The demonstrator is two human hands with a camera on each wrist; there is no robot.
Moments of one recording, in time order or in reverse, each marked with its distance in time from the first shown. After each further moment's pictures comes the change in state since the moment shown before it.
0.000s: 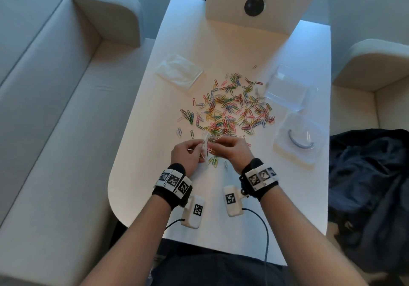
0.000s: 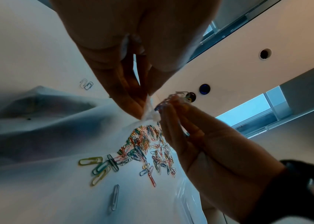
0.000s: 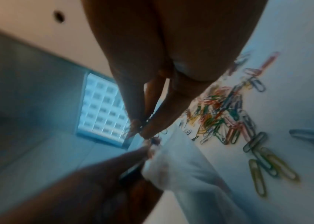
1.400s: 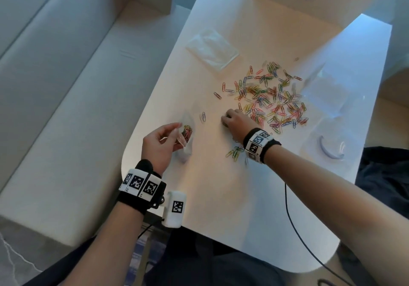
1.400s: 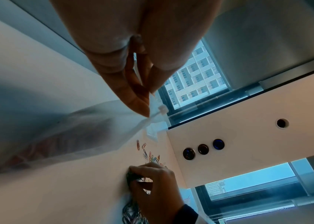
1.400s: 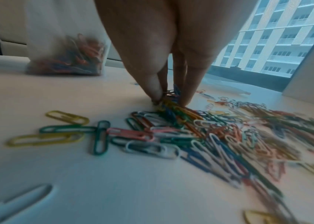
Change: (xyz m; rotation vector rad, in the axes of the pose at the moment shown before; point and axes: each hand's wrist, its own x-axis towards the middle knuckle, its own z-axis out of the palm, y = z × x) left_hand -0.010 -0.026 -0.100 -0.327 0.229 0.001; right_hand 0.125 0.029 0.018 -1.838 -0.404 -0.477
